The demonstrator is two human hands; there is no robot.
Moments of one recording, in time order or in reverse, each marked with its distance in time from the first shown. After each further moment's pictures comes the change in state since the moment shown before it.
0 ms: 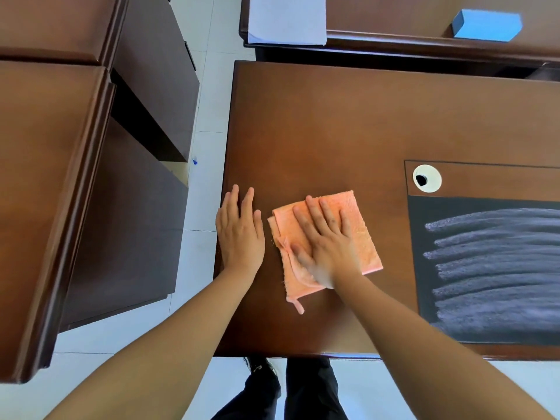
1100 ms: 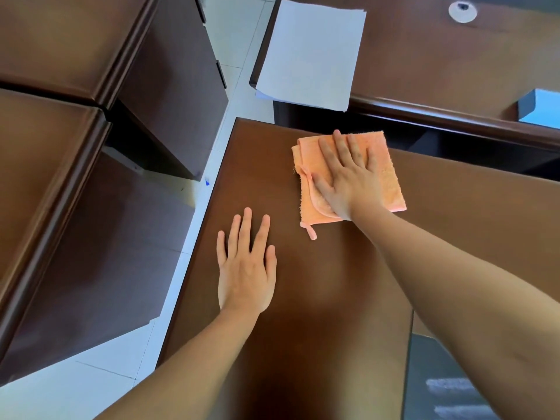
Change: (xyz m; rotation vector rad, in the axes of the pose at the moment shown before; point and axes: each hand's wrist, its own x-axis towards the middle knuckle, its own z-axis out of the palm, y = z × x) left_hand 0.132 0.079 0.054 0.329 0.031 -0.008; right_hand 0.336 0.150 -0.082 -0.010 0.002 -0.042
